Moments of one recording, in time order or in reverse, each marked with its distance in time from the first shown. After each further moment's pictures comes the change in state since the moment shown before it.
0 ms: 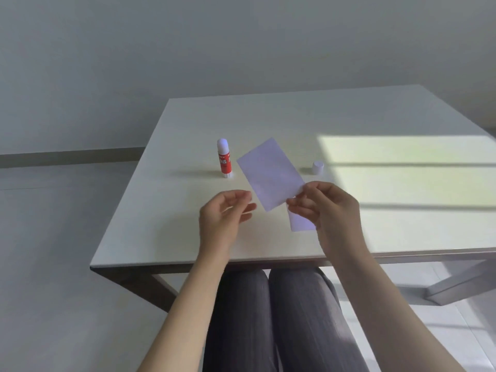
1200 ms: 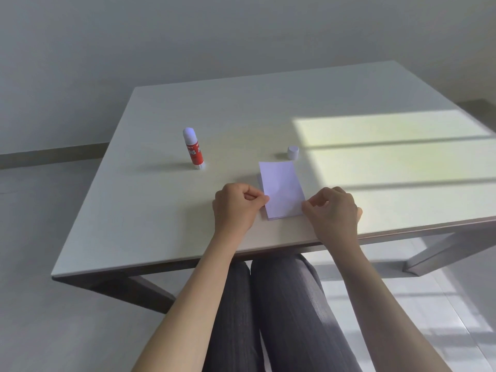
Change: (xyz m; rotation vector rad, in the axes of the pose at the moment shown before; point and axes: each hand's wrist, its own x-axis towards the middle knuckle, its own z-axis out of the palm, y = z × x) left_hand 0.012 -0.018 0.062 0.701 -0.105 0.104; right_hand 0.021 0.029 -0.060 -1.103 0.303 -0.150
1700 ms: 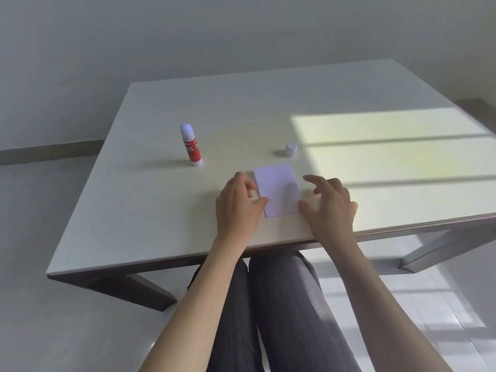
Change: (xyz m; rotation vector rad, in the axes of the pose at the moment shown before) left_hand -0.002 -0.009 0.010 0.186 0.042 0.170; right_hand 0.000 0.004 0.003 -0.135 -0.053 -0.137
